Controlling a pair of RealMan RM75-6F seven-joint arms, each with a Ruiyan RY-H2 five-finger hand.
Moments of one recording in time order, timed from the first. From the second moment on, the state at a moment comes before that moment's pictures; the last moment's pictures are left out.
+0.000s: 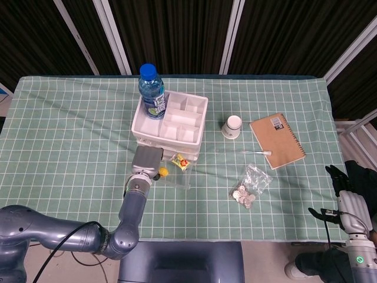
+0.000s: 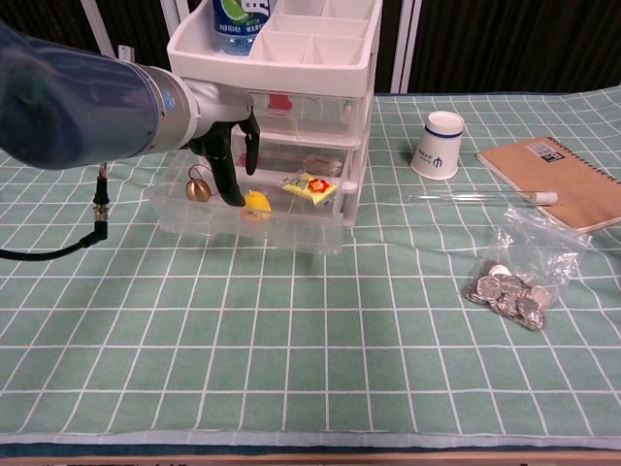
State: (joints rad) left arm -1.14 -1.68 -0.43 -1.77 0.11 1.35 1.18; right arm 0.09 -1.12 0.11 -1.69 -1.36 1.38 0.16
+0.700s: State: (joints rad) left arm -1.20 -1.70 -0.41 -1.72 0.07 1.33 1.19; right arm 0.09 -1.12 0.11 -1.69 -1.36 1.38 0.17
